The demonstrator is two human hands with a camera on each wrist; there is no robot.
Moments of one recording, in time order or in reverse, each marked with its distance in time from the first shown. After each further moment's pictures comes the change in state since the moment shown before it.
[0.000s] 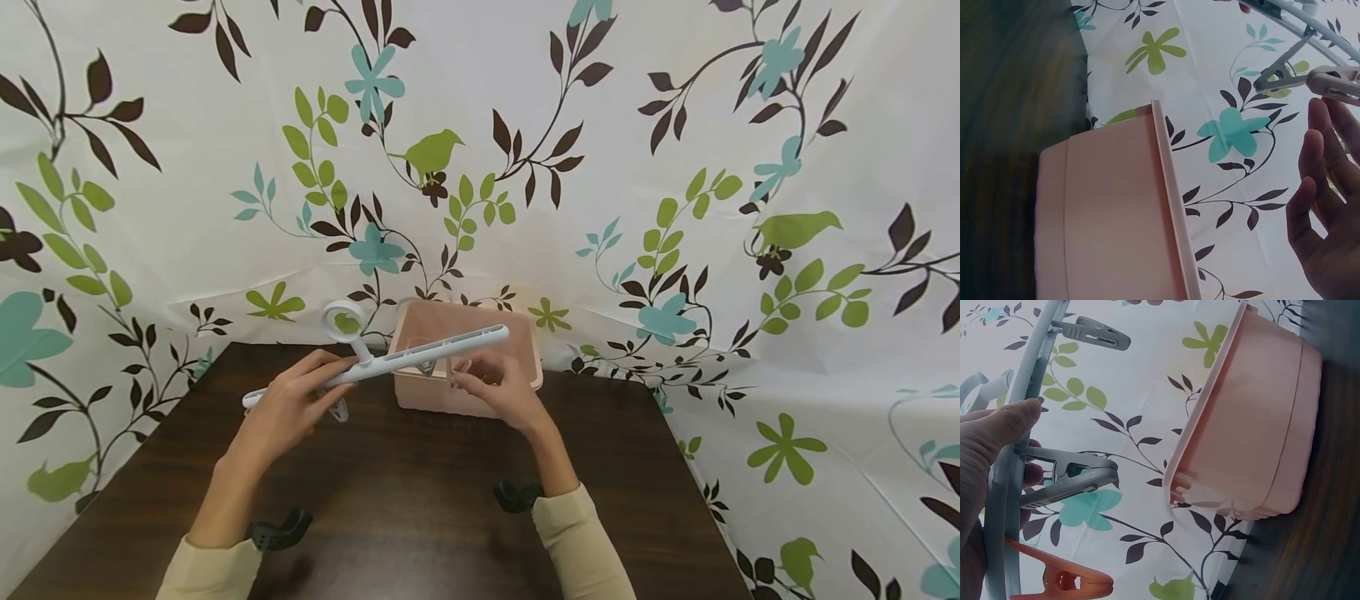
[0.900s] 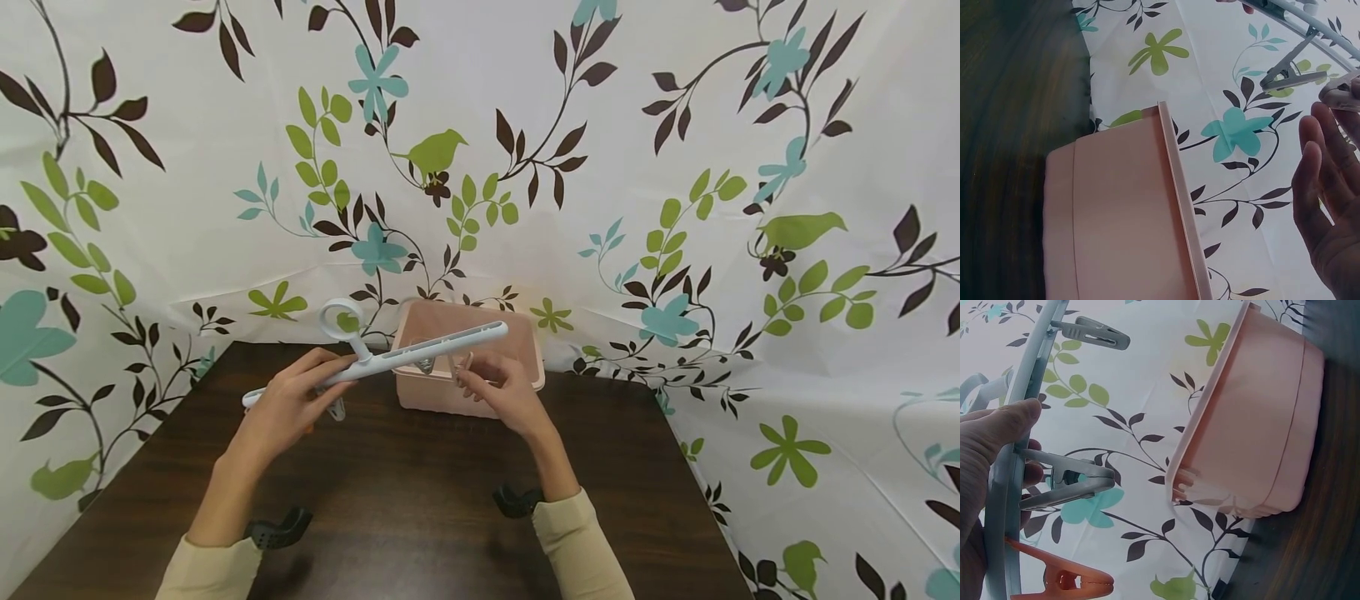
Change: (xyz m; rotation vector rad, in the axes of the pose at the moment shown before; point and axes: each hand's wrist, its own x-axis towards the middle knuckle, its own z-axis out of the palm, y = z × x) left_hand 0.000 -0.003 -0.002 -0.007 0.004 -0.018; right_hand -0.002 0.002 0.006 0.008 0.042 0.002
